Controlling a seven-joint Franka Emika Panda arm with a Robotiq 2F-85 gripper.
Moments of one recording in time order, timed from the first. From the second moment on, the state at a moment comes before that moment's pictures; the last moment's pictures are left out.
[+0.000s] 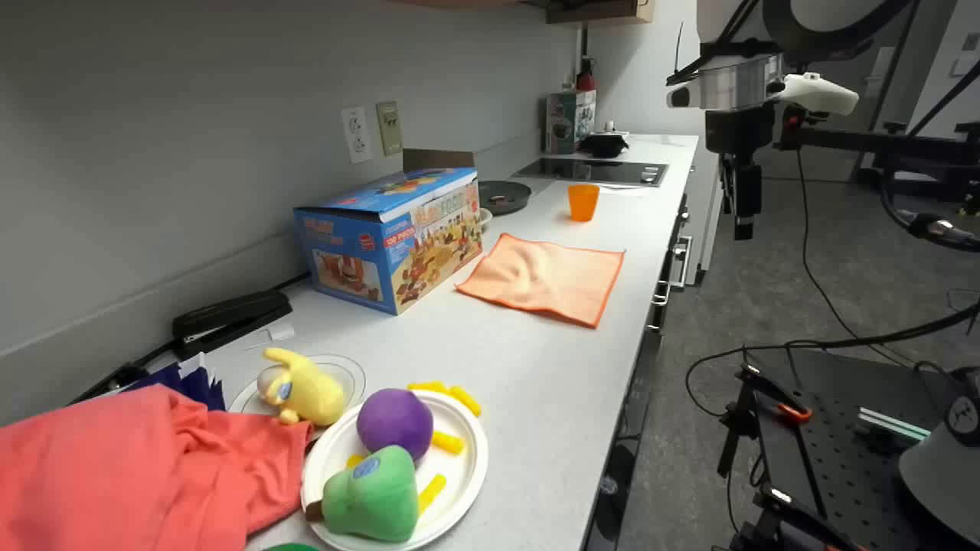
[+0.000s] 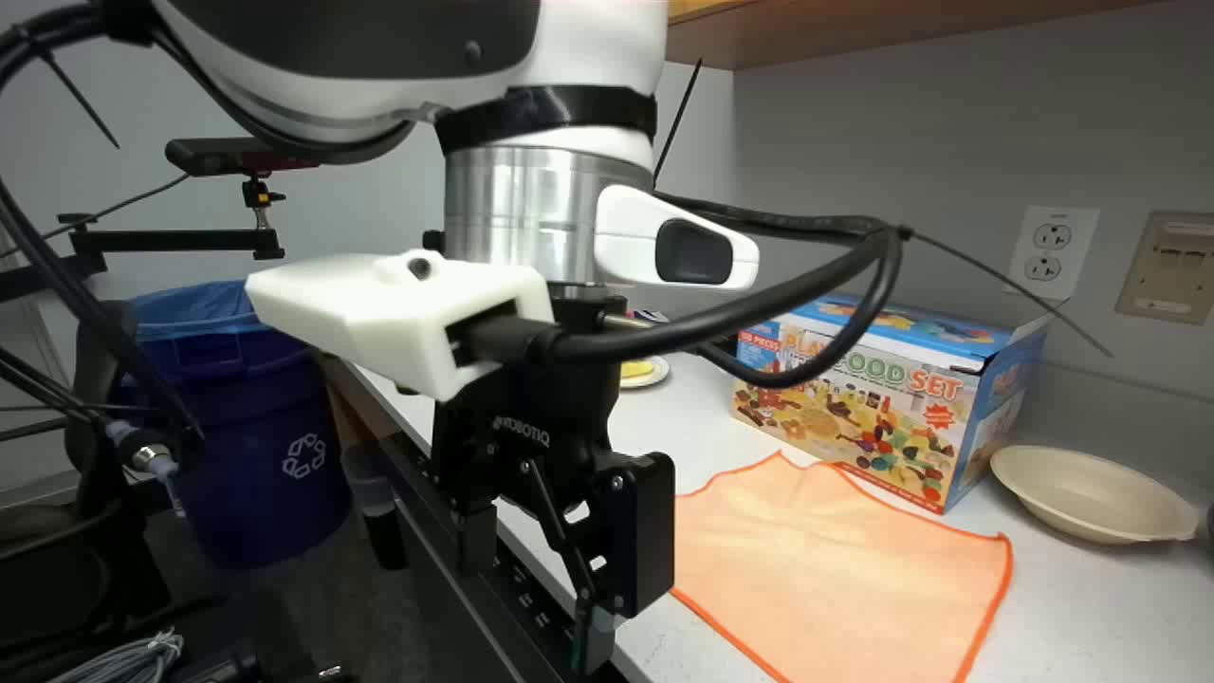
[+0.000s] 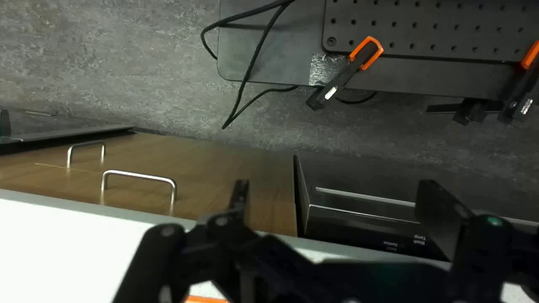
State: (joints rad) arm -0.20 -0.57 -0.24 -2.68 -0.32 1.96 -0.32
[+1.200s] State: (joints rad) arm -0.20 -0.57 -0.25 -2.68 -0.30 1.99 -0.30
